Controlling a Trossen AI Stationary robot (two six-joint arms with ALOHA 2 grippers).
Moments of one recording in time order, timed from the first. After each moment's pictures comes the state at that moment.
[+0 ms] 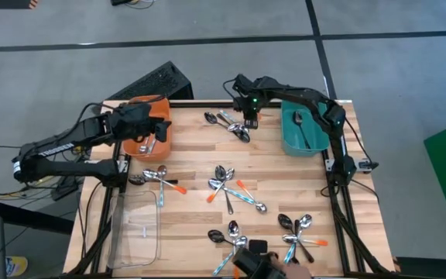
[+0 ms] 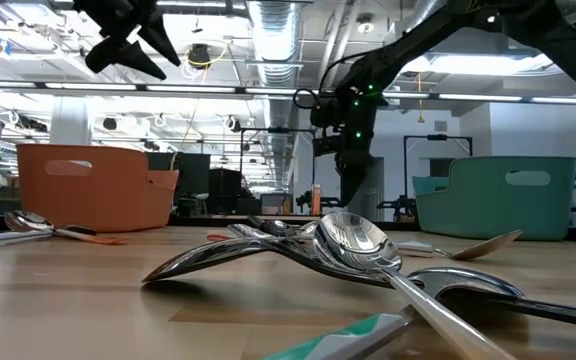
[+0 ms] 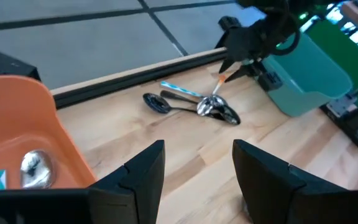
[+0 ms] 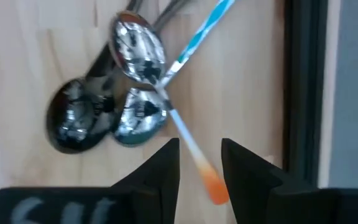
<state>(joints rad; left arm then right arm) 0.35 0.85 0.95 -0.70 -0.31 -0.63 -0.65 2.12 1.73 -0.91 -0.02 -0.59</state>
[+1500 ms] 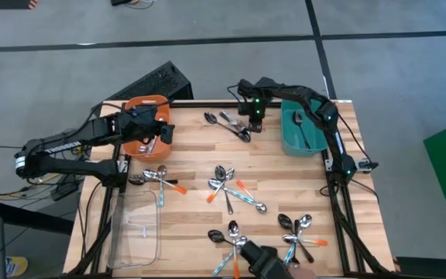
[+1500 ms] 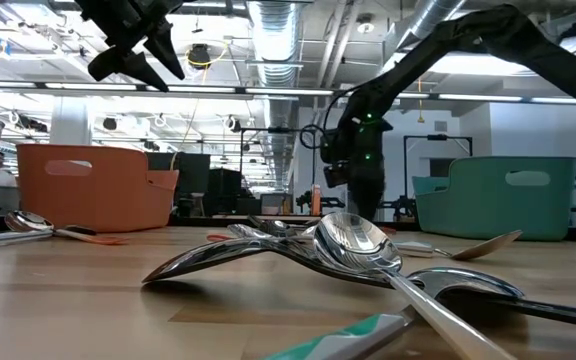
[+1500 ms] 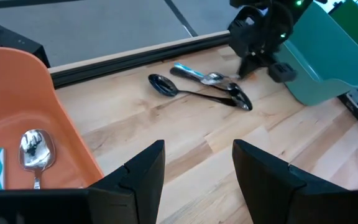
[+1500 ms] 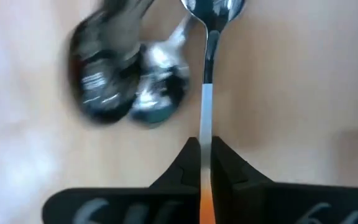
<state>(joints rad) 0.33 0.92 0.95 -0.72 -0.32 -0.70 -0.72 2.24 1.73 -1.13 -0.21 -0.54</state>
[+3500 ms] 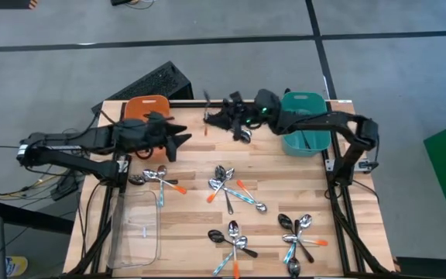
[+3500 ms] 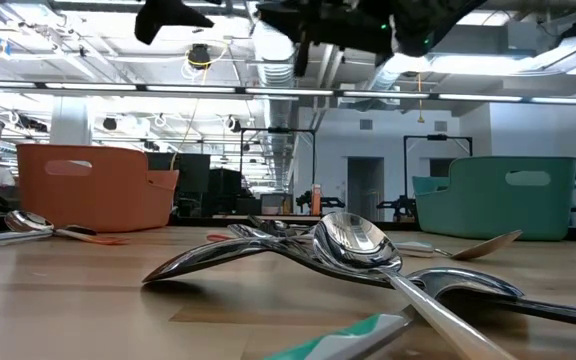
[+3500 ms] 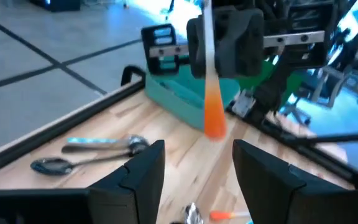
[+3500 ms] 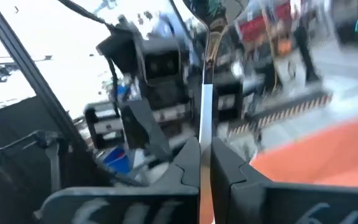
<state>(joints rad) 0.05 0.93 0.95 -0.31 -0.34 -0.45 -0.35 1.70 1.21 0.71 -0.52 0.55</state>
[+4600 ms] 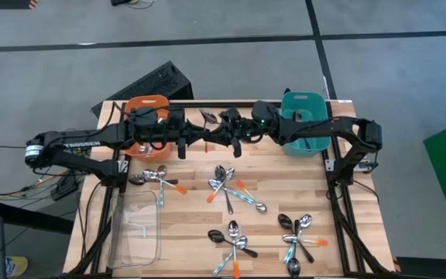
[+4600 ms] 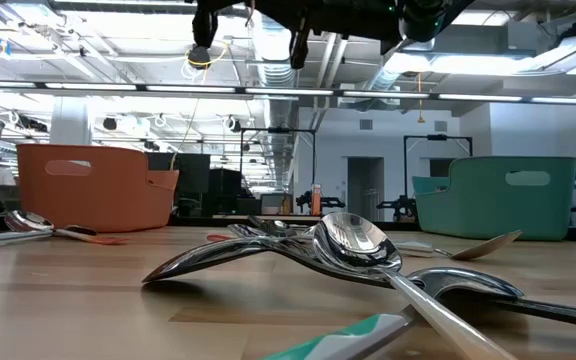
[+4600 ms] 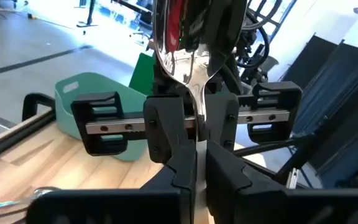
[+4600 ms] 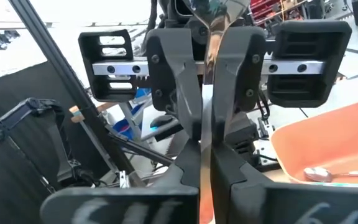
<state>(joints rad) 0.22 1.11 0.94 0.07 0.09 -0.41 -0.21 1.67 1.19 0.58 -0.48 0.46</state>
